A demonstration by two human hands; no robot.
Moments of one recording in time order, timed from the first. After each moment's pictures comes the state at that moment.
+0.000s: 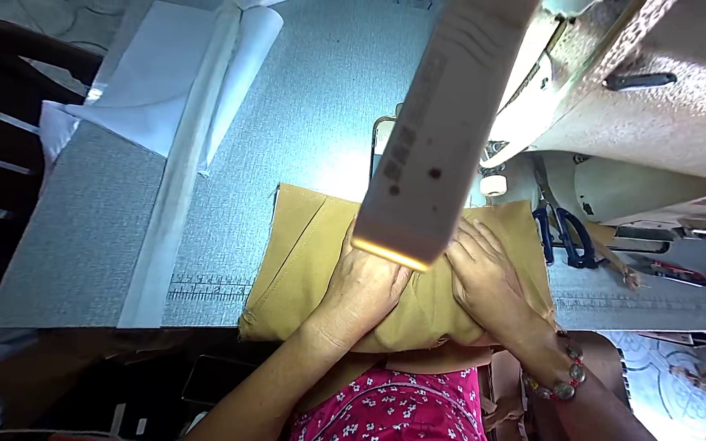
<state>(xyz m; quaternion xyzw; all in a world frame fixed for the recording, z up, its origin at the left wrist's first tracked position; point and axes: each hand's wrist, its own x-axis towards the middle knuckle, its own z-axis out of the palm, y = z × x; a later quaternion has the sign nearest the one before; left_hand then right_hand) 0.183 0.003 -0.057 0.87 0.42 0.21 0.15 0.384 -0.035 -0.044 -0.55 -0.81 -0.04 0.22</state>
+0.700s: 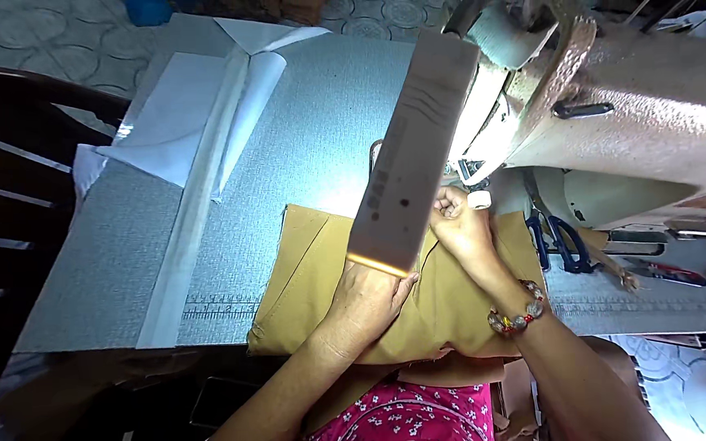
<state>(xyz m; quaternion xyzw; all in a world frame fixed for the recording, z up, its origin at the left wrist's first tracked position) 0.183 0.004 -0.057 0.87 0.42 0.23 0.15 0.364 0.022 -0.014 -0.71 -0.57 0.26 0.34</state>
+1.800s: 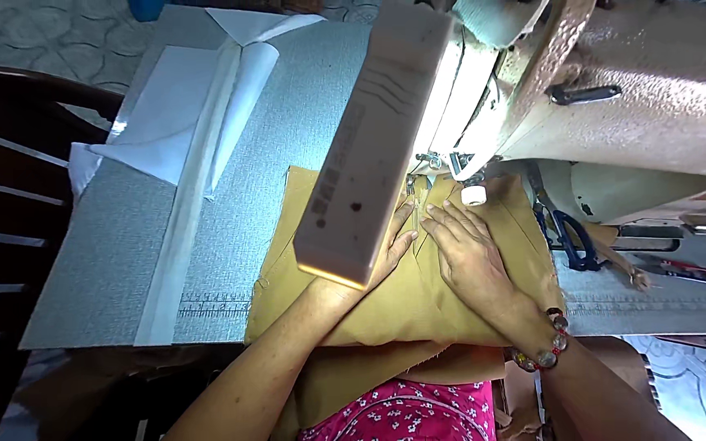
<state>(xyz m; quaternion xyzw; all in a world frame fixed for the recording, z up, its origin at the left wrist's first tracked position) 0.199 0.054 -0.032 0.88 0.40 0.19 0.18 0.381 -0.005 -0.049 -0.57 -0.79 -0.01 0.24</state>
